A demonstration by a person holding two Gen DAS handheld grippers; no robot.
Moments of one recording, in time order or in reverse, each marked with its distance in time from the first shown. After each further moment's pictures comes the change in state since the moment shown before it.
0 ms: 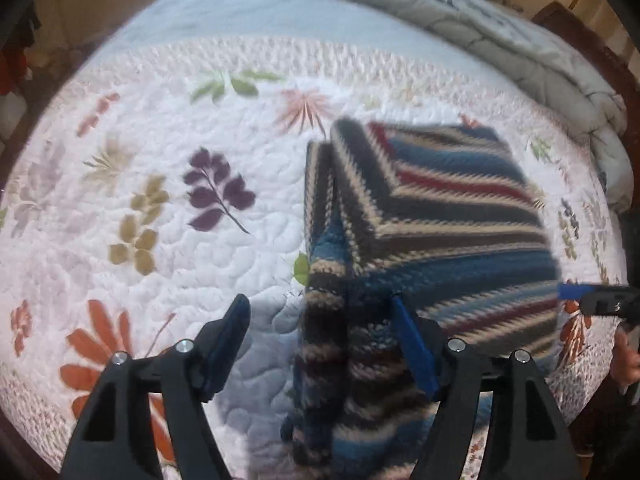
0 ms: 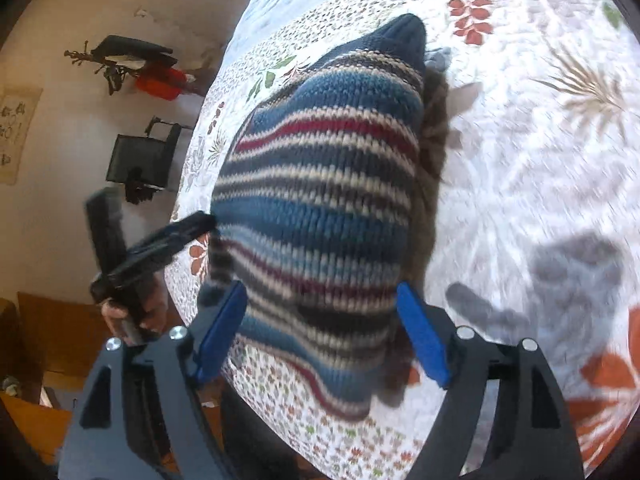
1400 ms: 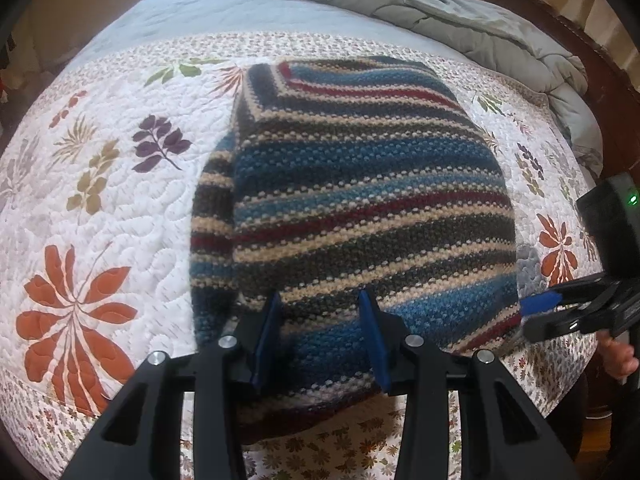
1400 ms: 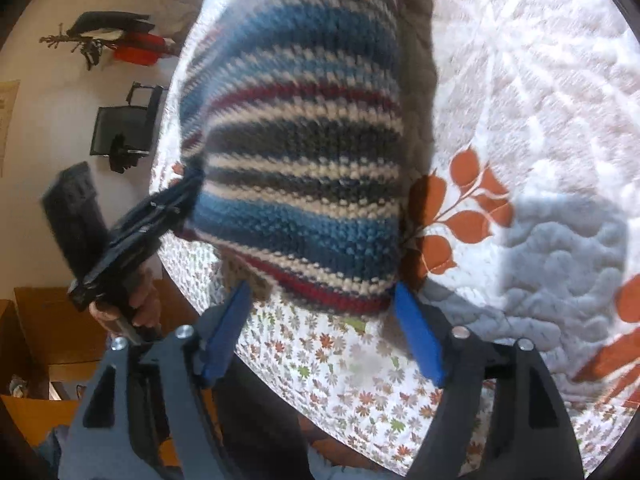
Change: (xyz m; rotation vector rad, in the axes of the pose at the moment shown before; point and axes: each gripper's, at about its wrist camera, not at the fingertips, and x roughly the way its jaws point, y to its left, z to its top) left arm -0.005 -0.051 -0.078 0.110 -0.051 -0.068; right arm 0.029 0.011 -0.085 0.048 0.145 -0.037
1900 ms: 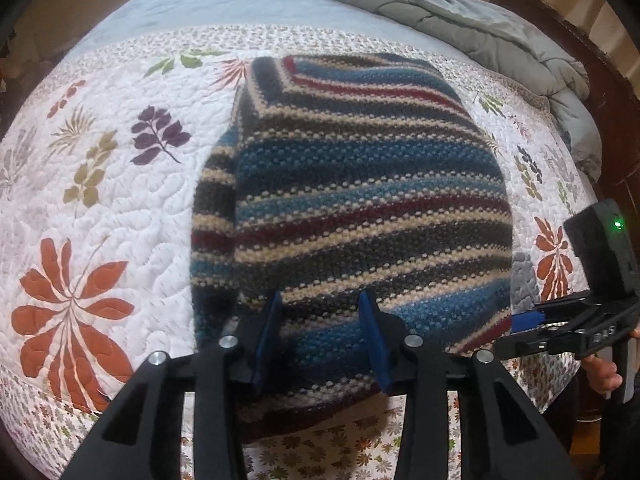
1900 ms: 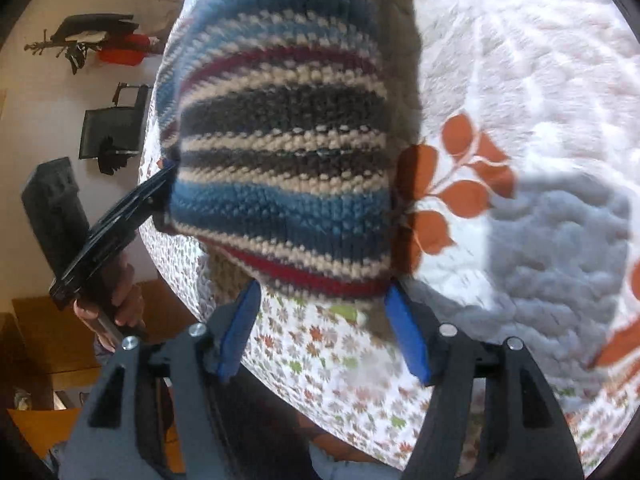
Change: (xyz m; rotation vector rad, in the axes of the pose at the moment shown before) left arm -0.002 0.007 0.002 -0.026 0.030 -0.018; right arm 0.029 -0.010 -0.003 0.051 0.059 -0.032
